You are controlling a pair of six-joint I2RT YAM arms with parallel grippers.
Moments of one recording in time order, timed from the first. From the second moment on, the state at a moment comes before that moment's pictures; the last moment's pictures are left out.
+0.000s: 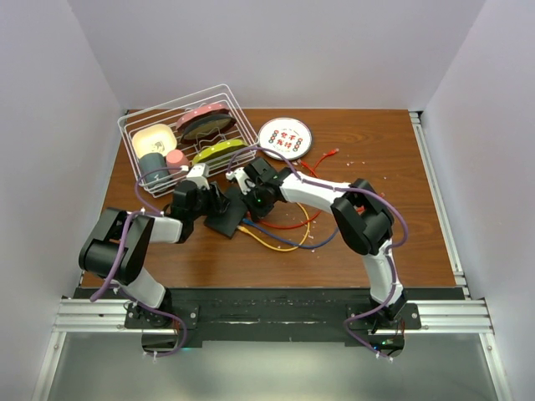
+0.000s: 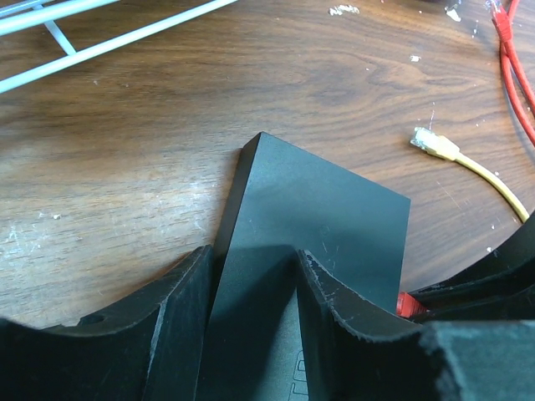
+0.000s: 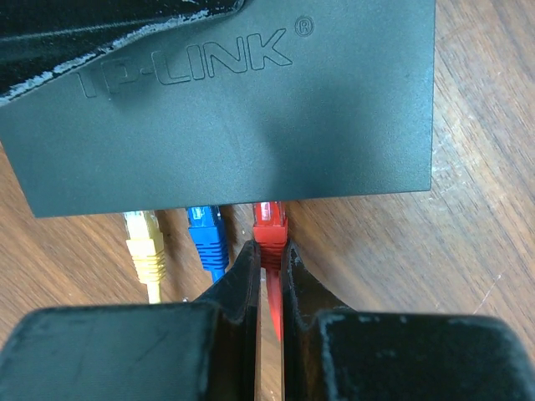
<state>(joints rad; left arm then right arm) -0.27 1.61 0.49 0.62 0.20 -0.41 0.80 2.11 1.56 -0.51 -0.19 -0.04</state>
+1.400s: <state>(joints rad) -0.33 1.61 0.48 0.64 0.12 -0.40 0.78 2.11 1.56 -0.53 -0.21 -0.03</state>
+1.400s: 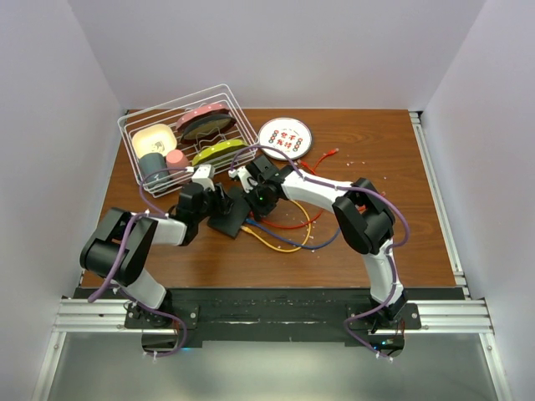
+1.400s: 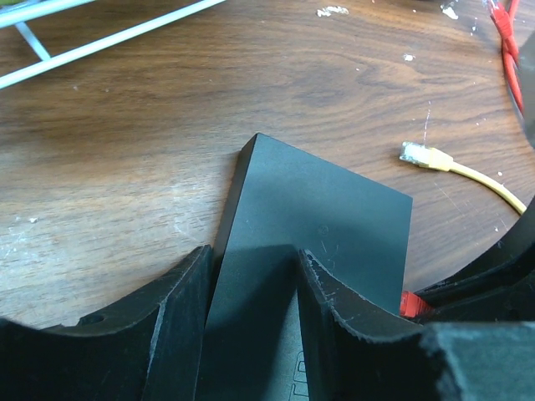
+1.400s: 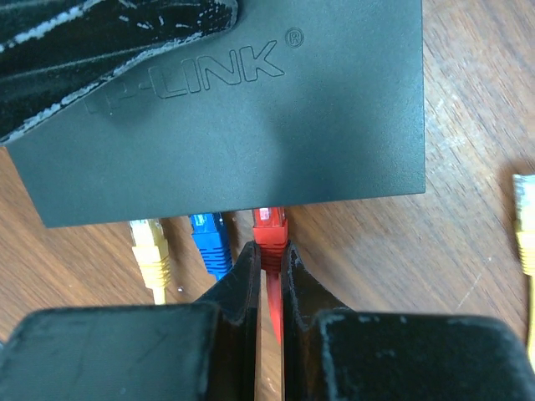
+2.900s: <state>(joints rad) -0.38 1.27 0.53 0.25 0.20 -0.38 0.72 1.87 1.49 -0.27 0.10 0.03</state>
